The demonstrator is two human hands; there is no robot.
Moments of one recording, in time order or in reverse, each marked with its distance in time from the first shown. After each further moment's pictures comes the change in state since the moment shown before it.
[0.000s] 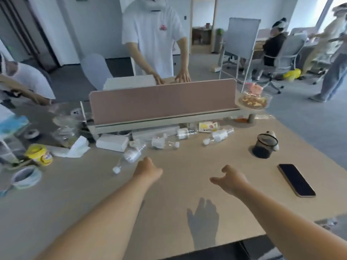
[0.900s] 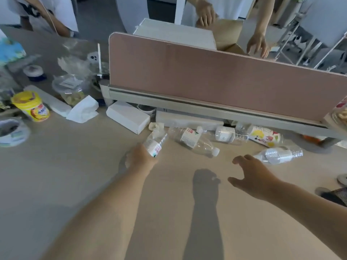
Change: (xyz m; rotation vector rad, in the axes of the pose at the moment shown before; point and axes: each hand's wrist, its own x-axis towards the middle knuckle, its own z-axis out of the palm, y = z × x) left_hand 0.240 -0.100 0.031 0.050 0.163 -0.316; right_hand 0.194 -0.121 0.040 -0.595 -0.093 -0.439
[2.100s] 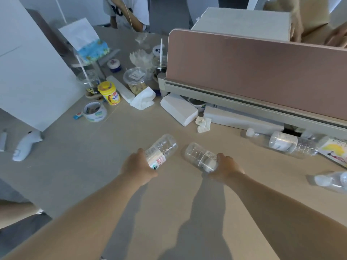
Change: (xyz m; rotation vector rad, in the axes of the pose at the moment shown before) left_hand -0.095 -0.081 -0.085 0.065 0.028 -0.221; right_hand 0.086 -0.116 0.084 0.095 -0.267 -0.150
